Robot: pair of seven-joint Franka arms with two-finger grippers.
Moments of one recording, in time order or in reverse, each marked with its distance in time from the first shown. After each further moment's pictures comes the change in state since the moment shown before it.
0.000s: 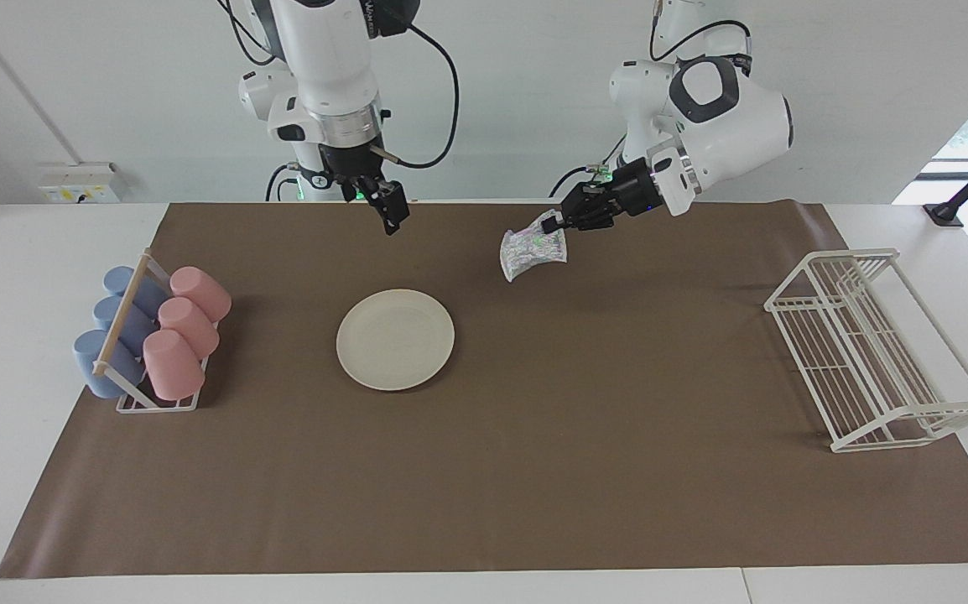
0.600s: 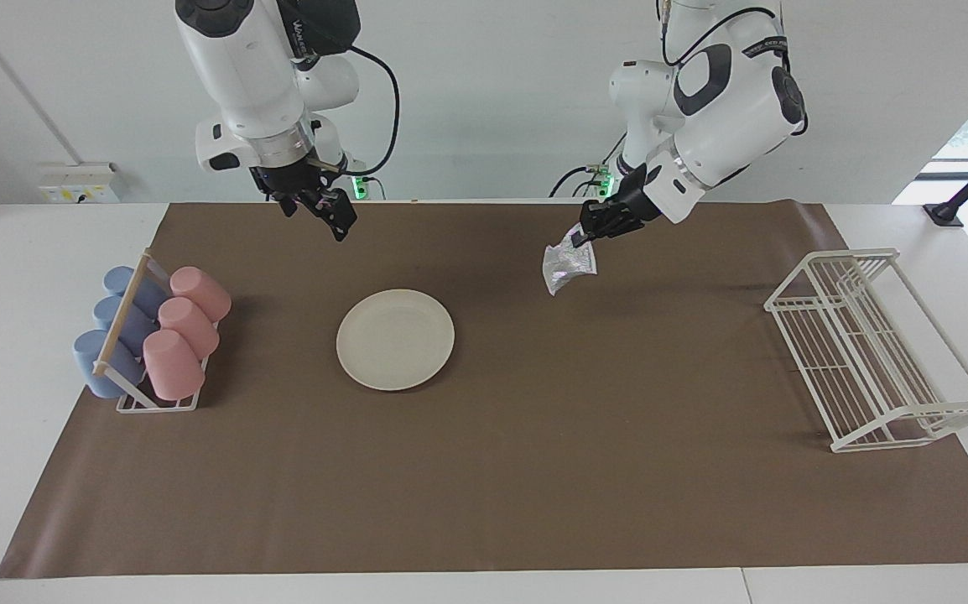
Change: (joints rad) left arm 0.002 0.103 0.000 0.251 0.609 -0.322 -0.225; right arm -0.203 -0.001 -0.003 -0.003 0.004 -0.031 -0.681
